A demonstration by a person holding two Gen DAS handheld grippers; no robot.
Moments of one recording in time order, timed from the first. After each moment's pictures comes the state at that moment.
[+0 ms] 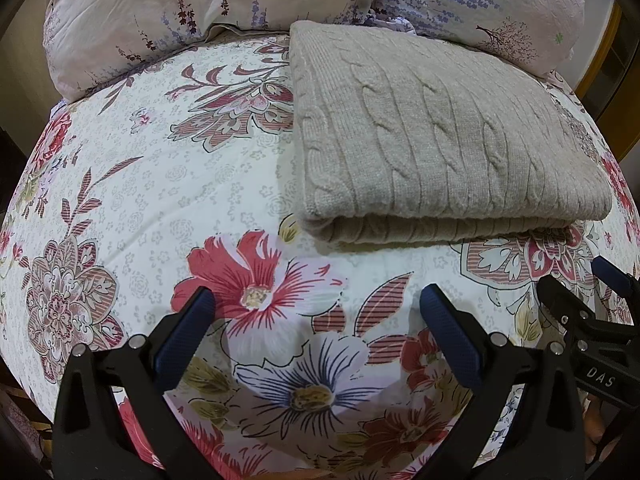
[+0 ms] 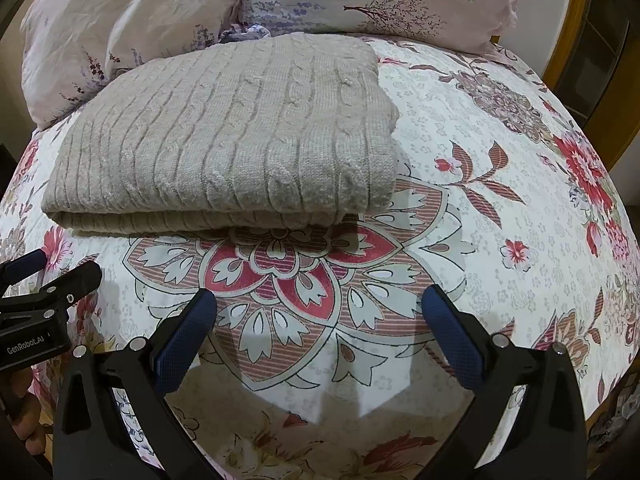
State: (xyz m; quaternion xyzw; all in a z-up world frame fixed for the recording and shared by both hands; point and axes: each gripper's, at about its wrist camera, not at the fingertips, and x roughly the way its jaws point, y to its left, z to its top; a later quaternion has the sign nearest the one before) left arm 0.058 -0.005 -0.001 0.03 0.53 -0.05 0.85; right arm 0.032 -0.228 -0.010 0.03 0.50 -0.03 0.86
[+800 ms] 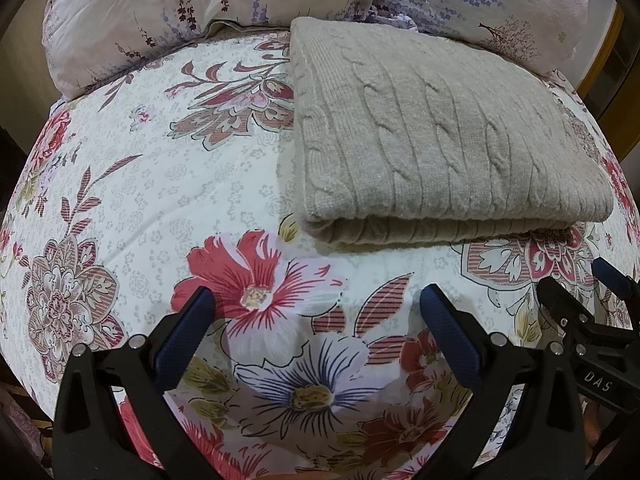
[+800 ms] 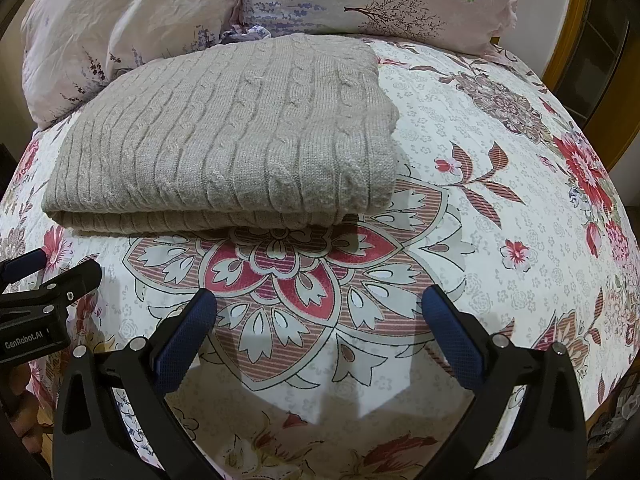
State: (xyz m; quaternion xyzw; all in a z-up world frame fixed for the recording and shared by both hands) left arm 0.060 -0.005 -0.002 0.03 0.54 -0.05 0.84; right arm 0.032 -0.228 -0.010 0.03 0.50 -0.03 0.87
